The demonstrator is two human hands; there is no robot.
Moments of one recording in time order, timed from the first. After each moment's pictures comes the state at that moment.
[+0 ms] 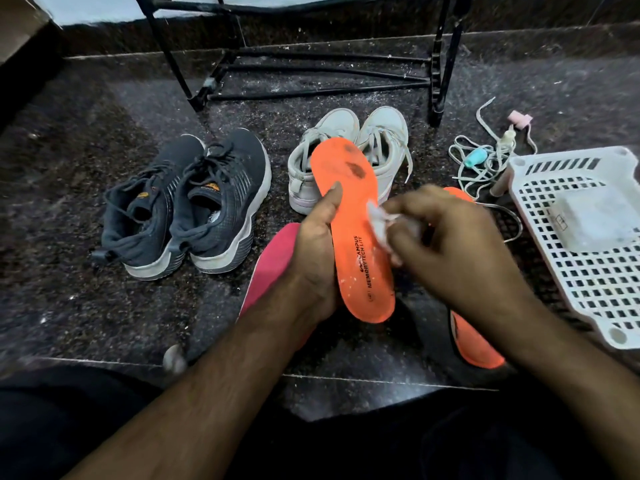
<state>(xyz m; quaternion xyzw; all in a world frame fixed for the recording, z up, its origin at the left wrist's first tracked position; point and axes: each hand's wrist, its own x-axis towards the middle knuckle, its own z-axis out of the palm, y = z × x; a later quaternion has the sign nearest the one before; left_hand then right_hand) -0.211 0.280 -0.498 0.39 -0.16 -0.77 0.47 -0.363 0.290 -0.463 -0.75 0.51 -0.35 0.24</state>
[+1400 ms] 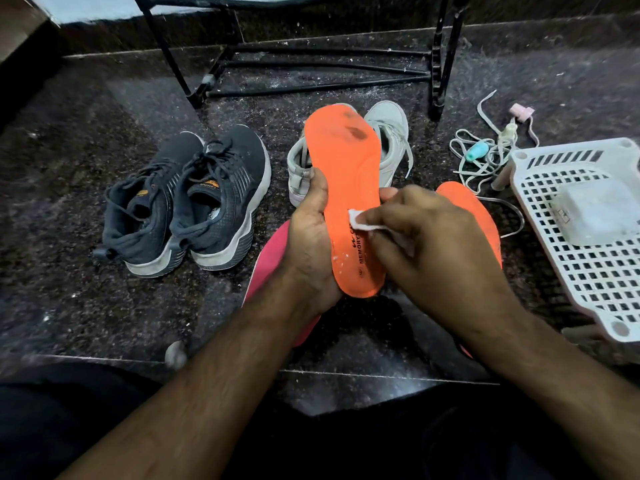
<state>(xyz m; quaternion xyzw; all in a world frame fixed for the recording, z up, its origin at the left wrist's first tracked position) -0.216 0.283 -0.479 0.29 -0.18 -0.80 0.49 -0.350 0.301 -0.463 -0.79 0.49 -0.31 0.17</state>
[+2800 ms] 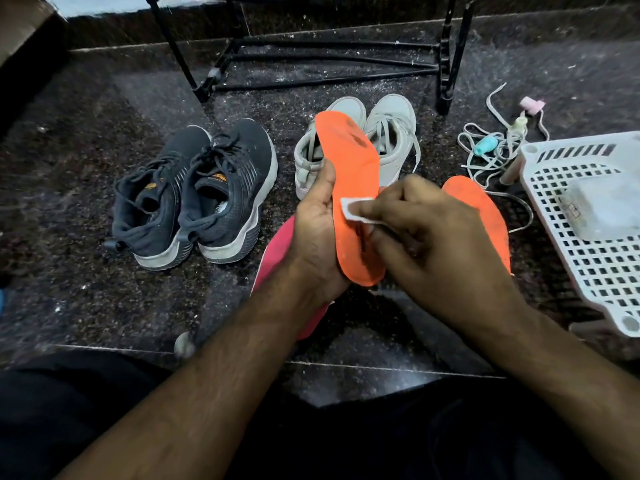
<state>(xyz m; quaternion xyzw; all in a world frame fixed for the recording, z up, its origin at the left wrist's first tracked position) -0.211 0.282 -0.476 0.32 -0.15 -0.79 0.50 -0.345 0.309 -0.461 -0.80 0.42 -0.36 0.21</state>
